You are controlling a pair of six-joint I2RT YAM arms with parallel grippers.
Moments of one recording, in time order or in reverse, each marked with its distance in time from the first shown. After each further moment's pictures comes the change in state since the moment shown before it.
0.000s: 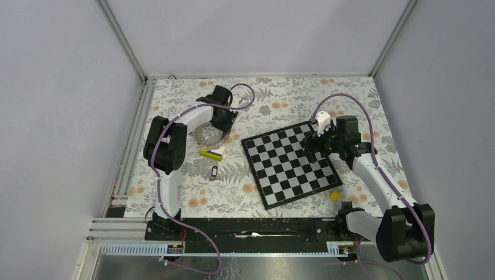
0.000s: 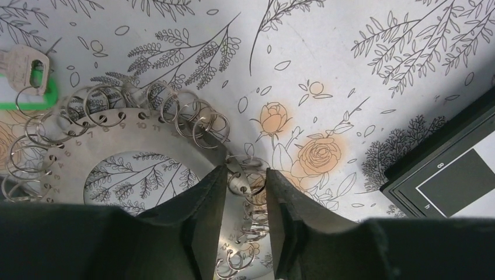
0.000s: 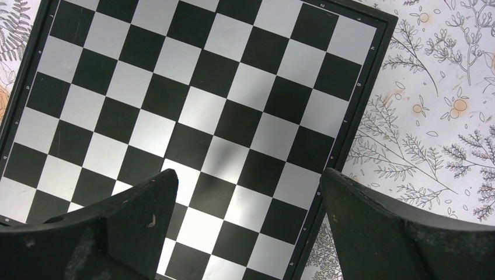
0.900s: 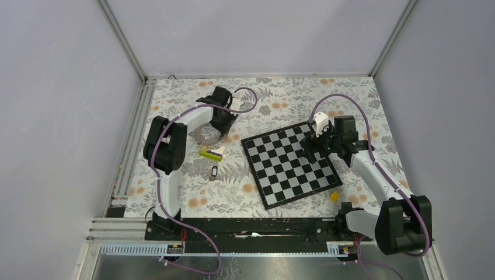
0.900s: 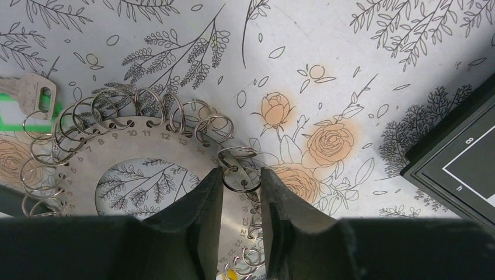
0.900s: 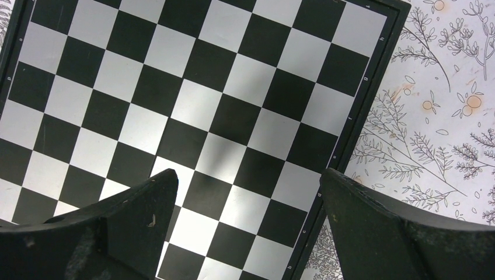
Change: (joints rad) left arm 0.000 -0.004 -0.016 -0.003 0.008 0.150; right arm 0.000 0.055 0.000 0.008 0.006 -0.020
